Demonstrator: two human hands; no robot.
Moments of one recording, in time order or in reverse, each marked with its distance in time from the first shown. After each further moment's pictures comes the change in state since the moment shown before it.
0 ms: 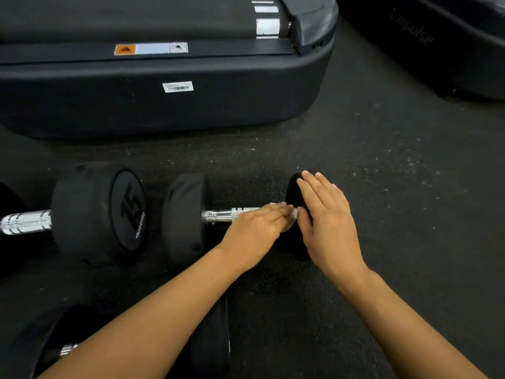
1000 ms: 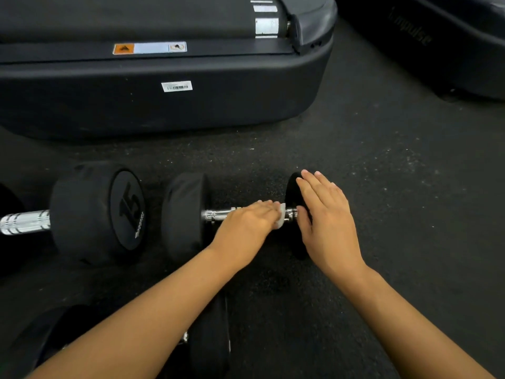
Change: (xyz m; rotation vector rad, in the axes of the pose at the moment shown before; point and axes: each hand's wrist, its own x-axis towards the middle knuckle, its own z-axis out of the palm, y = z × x) left_hand -0.005 -0.010 -0.002 0.051 0.091 -0.136; right_hand 0.000 -0.001 -0.002 0.003 -0.048 0.015
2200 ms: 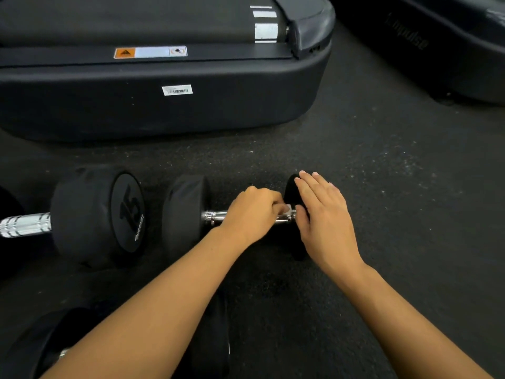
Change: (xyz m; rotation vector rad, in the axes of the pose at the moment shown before) left_hand 0.045 0.010 -0.026 -0.246 -0.357 -0.458; right_hand 0.006 -0.001 -0.002 -0.014 -0.005 -0.004
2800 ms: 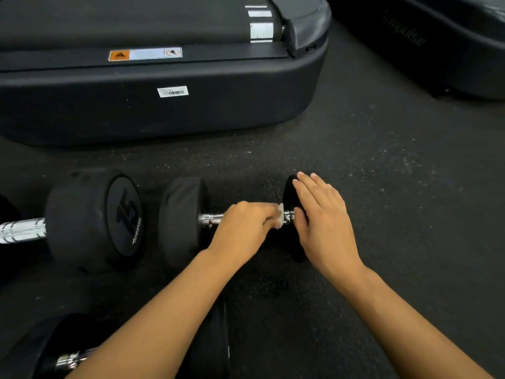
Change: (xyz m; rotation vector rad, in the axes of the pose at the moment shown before) left_hand -0.022 -0.013 0.012 0.002 0.123 0.196; right_hand -0.005 0.002 0.001 0.022 -0.008 0.001
